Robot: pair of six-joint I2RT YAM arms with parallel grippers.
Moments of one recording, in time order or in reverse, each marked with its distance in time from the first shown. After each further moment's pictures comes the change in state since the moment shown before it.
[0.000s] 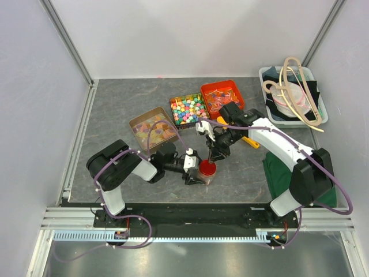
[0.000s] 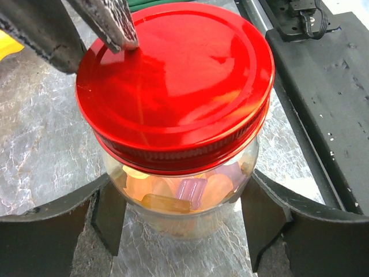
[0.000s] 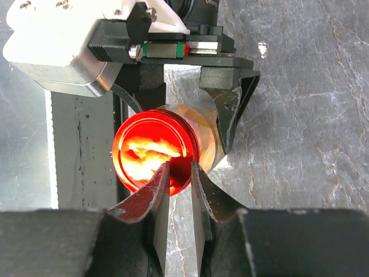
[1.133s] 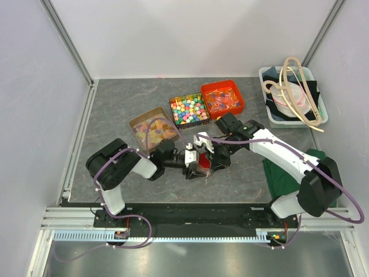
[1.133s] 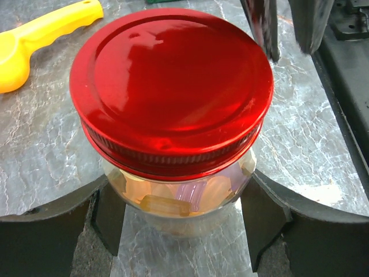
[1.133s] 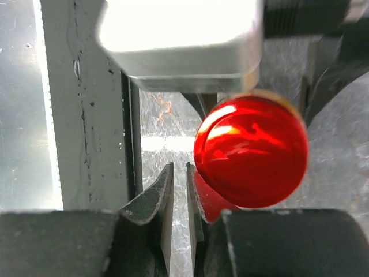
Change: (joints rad) left arm 0.021 0.002 0.026 -0.016 -0.093 -0.002; right arm 0.099 -0.118 -0.122 0.060 0.109 0.079
